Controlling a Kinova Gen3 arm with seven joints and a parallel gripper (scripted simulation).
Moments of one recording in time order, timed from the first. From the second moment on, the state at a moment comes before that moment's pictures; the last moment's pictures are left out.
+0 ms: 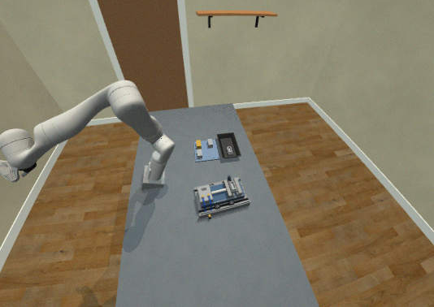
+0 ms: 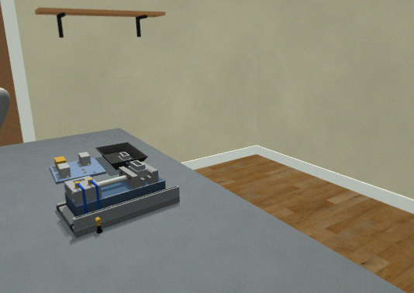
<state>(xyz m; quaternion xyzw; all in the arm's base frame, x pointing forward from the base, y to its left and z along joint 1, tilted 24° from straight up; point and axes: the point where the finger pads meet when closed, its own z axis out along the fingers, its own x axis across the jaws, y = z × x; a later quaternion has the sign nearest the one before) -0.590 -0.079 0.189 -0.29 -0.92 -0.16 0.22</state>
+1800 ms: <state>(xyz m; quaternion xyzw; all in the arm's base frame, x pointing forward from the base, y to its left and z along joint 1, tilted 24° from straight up) -0.482 -0.295 0.206 -0.26 -0.95 -0.03 0.20</state>
